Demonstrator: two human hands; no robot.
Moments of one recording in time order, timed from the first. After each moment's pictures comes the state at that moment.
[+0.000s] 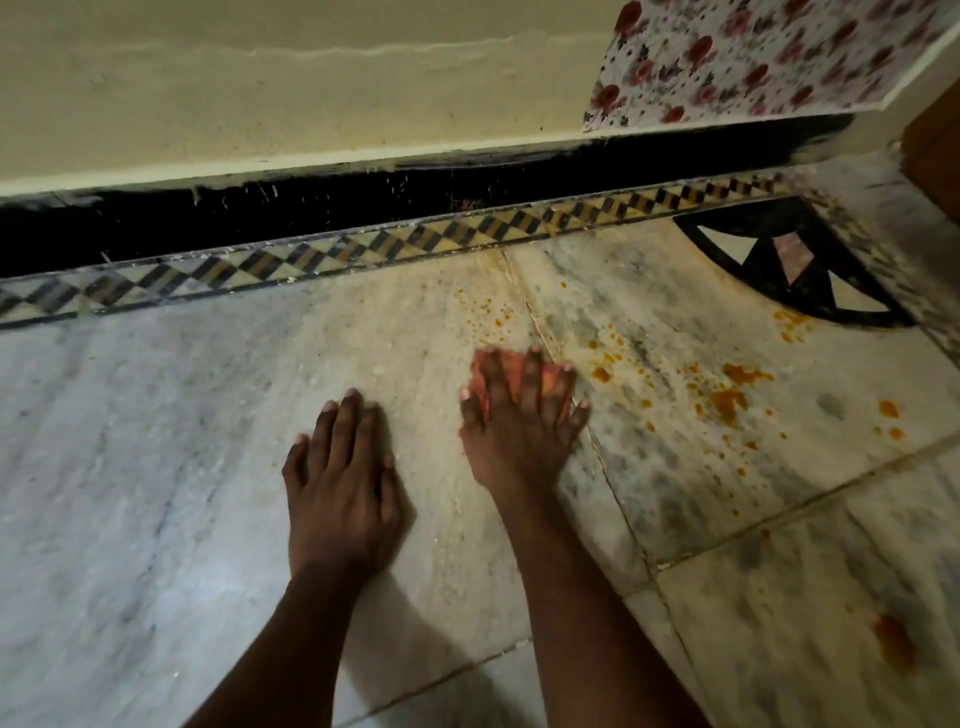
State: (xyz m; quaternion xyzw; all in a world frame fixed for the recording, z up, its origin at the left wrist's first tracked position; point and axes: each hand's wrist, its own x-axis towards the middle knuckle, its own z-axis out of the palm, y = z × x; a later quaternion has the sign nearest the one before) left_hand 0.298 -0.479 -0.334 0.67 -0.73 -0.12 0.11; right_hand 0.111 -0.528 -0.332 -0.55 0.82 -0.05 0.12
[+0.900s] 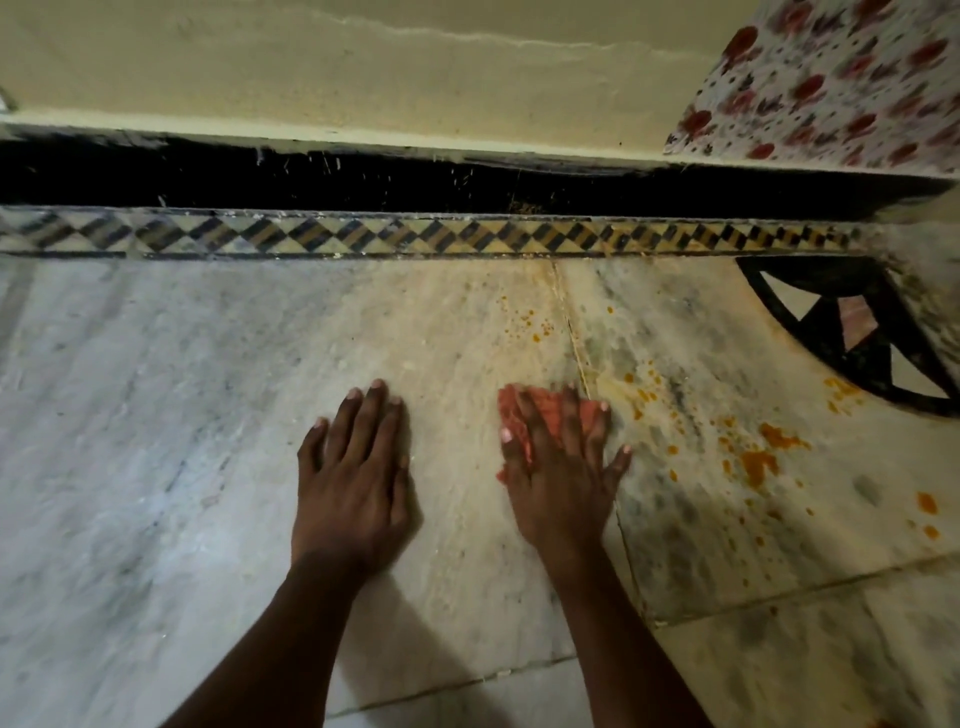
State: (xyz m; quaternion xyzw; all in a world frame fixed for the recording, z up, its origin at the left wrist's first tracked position) left_hand 0.293 -0.479 -0.330 0.67 -0.72 -0.12 0.11; right_hand 0.073 -0.501 -0.335 -0.61 0.78 -0.05 0.08
